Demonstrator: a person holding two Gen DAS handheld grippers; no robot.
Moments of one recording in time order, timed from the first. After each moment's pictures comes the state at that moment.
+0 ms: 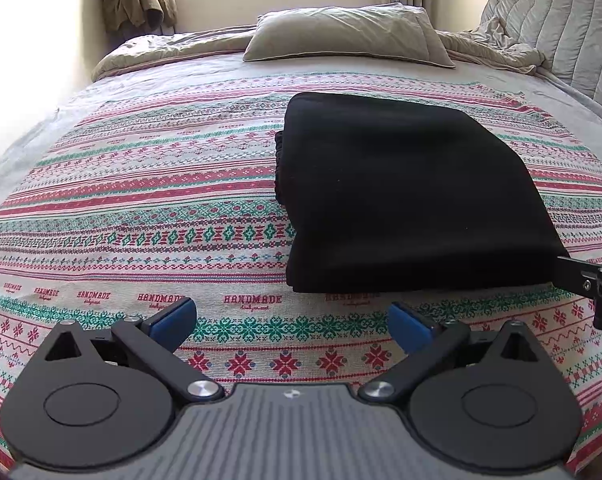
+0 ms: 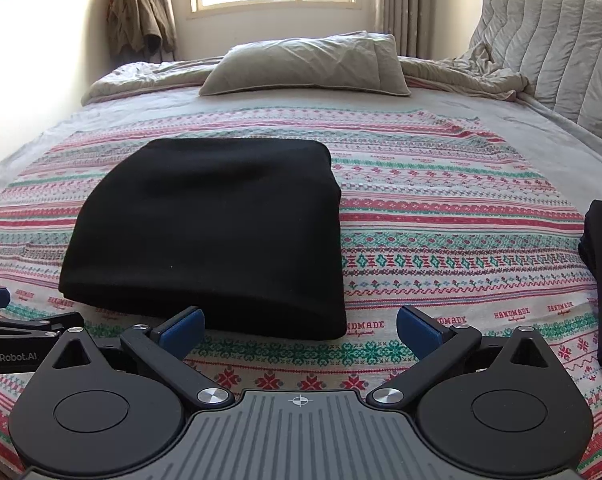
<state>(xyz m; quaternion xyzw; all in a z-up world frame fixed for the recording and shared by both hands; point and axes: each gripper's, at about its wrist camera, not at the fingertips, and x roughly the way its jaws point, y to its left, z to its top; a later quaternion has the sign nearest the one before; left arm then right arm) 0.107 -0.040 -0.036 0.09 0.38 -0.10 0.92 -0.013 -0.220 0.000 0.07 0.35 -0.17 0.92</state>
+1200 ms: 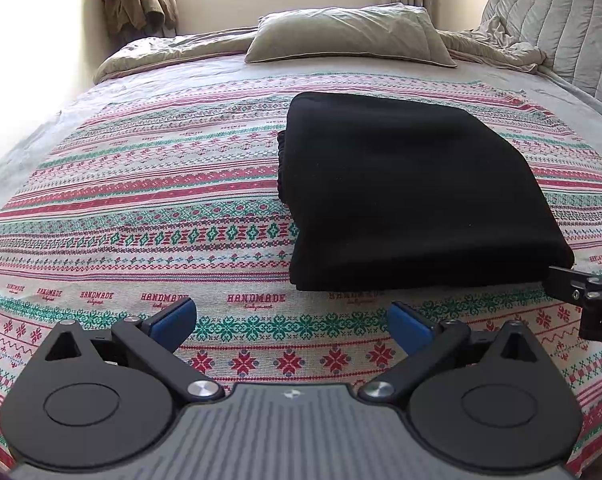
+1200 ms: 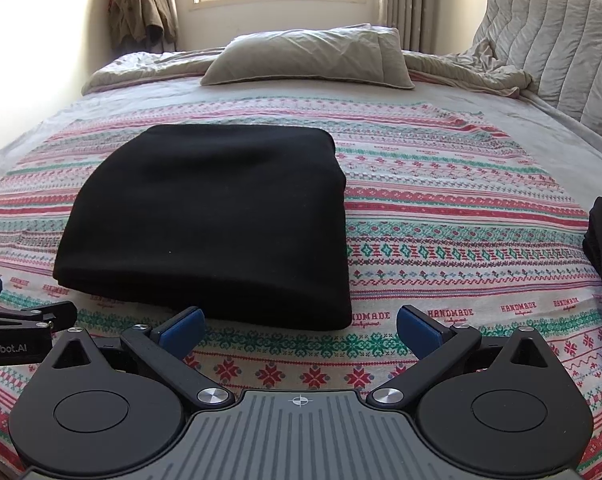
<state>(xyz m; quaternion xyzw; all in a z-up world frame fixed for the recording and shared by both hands) 0.106 -0.038 -0.034 0.09 0.38 -0.09 0.92 -0.008 -0.216 -0.010 0.07 0.36 -0.17 0.92</state>
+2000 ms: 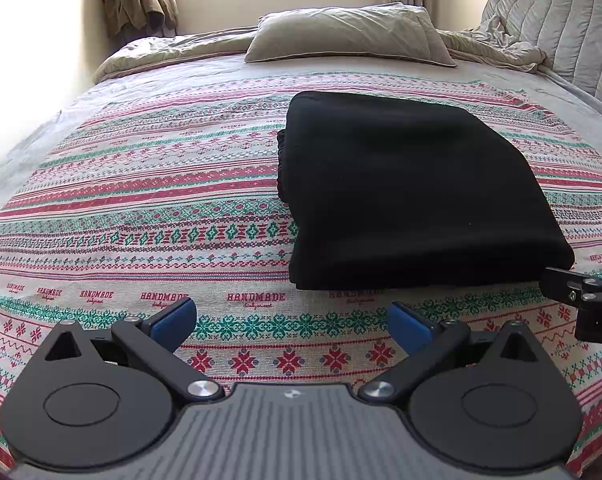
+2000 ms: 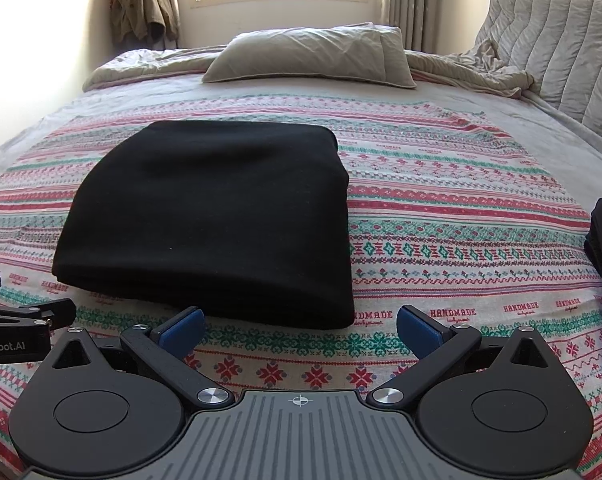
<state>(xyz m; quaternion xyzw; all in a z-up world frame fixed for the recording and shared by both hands) 0.106 -0.038 -0.035 0.09 0.38 -0.09 0.92 -0.007 -0.214 -0.013 0.06 0.36 -0.17 0.91</state>
